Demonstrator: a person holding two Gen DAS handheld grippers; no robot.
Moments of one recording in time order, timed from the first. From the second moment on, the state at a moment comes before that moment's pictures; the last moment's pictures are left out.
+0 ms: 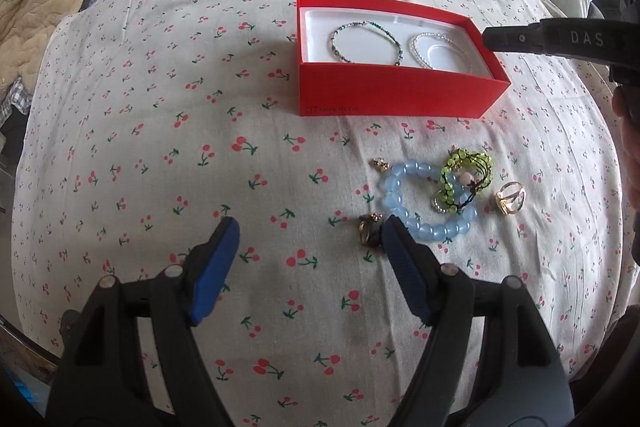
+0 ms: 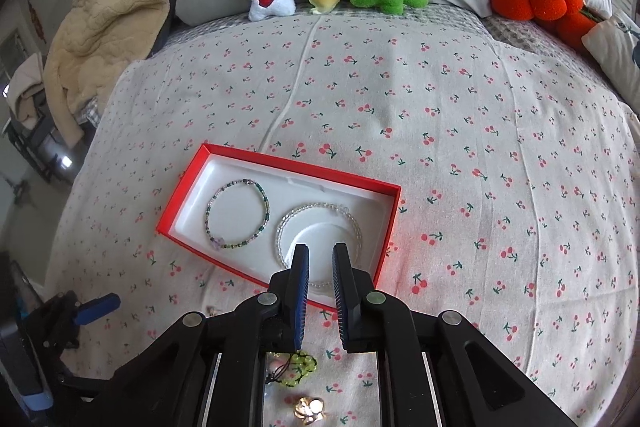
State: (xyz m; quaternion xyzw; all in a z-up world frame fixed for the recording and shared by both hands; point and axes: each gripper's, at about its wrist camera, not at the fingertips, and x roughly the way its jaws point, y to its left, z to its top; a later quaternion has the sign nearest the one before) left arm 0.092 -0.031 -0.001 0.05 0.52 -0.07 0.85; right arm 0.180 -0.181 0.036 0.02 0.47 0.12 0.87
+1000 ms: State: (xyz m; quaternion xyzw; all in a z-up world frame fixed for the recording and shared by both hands) left arm 0.046 -0.019 -0.032 0.06 0.51 -0.10 0.85; right arm 0.077 -0.187 -0.028 -0.07 0.49 0.13 0.86
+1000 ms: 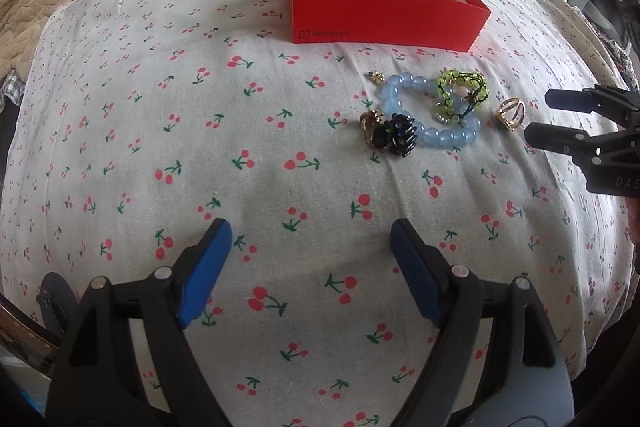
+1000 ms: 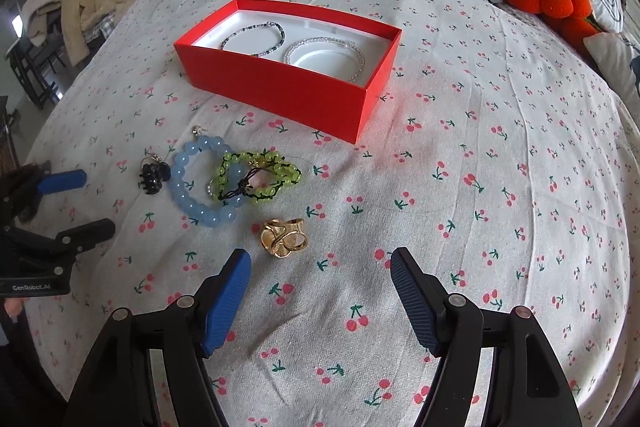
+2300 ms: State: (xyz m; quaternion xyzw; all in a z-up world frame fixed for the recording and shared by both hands) left arm 0.064 -0.047 -0.023 -0.01 0.48 -0.13 0.87; right arm 0.084 -0.178 -0.036 -0.07 0.51 0.15 0.85
